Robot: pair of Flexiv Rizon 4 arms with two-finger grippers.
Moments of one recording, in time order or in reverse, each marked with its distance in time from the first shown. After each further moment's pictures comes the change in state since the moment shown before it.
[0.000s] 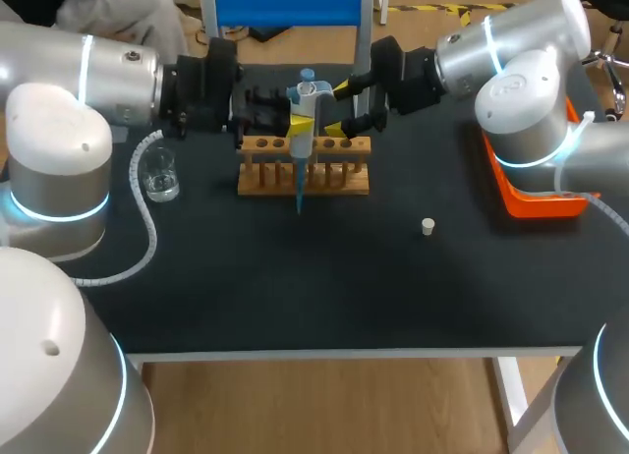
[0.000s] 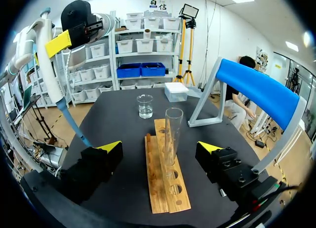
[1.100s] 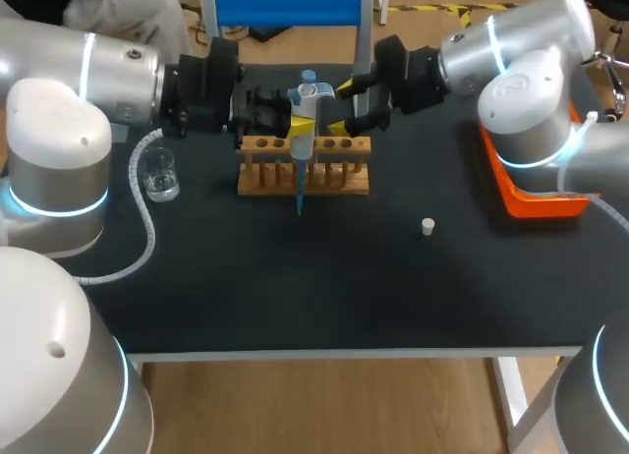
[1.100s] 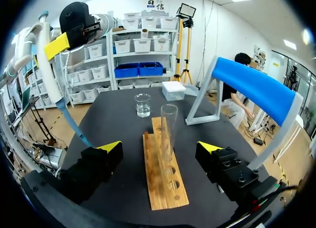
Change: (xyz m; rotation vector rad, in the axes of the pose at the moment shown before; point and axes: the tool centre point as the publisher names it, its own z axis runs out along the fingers) left arm 0.001 0.000 0.001 -0.002 0.019 0.006; right arm -0.003 -0.005 -0.010 0.008 -0.019 0.018
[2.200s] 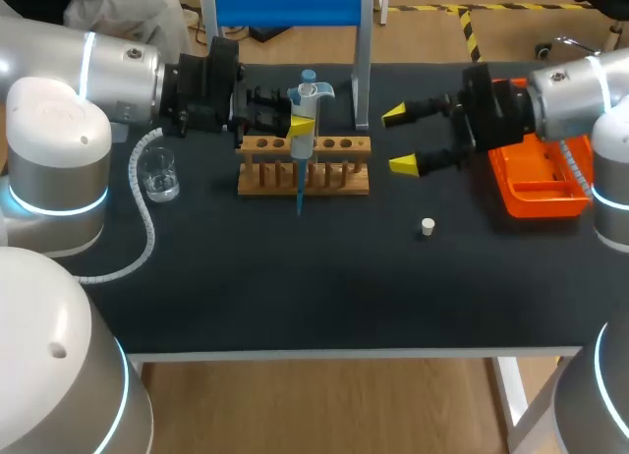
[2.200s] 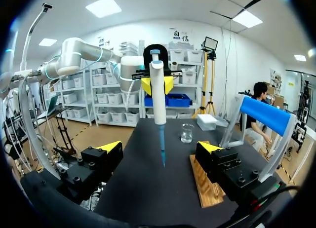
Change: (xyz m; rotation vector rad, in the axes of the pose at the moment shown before) left arm 0.000 0.000 0.000 -0.001 0.001 0.000; right arm 0.132 0.019 -0.100 -0.303 0.209 -0.076
